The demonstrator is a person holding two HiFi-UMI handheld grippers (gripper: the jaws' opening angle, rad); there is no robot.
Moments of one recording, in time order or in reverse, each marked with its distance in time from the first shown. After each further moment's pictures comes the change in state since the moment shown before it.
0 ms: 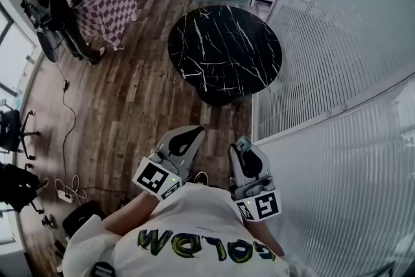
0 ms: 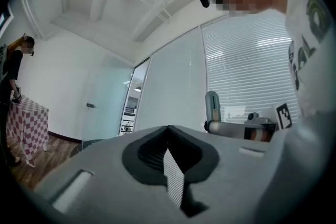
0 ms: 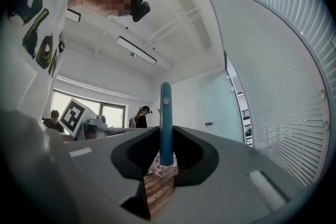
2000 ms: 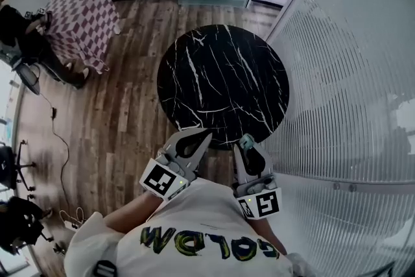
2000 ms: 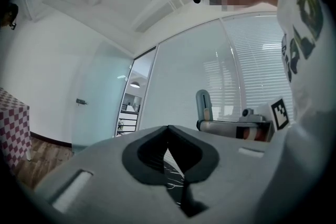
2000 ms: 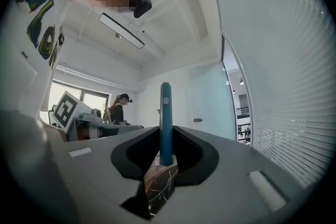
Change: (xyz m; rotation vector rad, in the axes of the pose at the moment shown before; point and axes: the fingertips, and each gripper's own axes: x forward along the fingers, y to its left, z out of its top) left arm 0.227 0.262 0.001 -0.016 0.072 -0.101; right arm 0.300 -0.185 -0.049 -0.042 0.083 -0.105
